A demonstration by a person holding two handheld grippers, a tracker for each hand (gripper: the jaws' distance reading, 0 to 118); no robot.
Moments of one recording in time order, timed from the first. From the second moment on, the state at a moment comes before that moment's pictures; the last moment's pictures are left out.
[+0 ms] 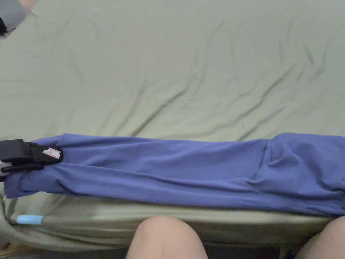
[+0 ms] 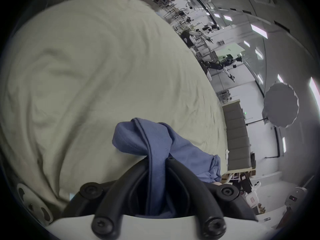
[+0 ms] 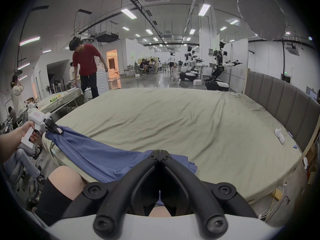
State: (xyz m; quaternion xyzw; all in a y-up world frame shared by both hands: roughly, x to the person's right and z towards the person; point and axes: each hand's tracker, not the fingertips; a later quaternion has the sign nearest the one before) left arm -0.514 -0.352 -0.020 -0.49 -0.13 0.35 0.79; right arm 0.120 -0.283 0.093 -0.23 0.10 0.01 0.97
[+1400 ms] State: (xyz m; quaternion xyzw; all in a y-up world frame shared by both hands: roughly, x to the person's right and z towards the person) left arm -0.124 -0.327 -0.070 -0.58 -0.37 0.11 0.72; right arm 0.181 -0.271 0.148 -0.20 0.07 -0.02 0.98
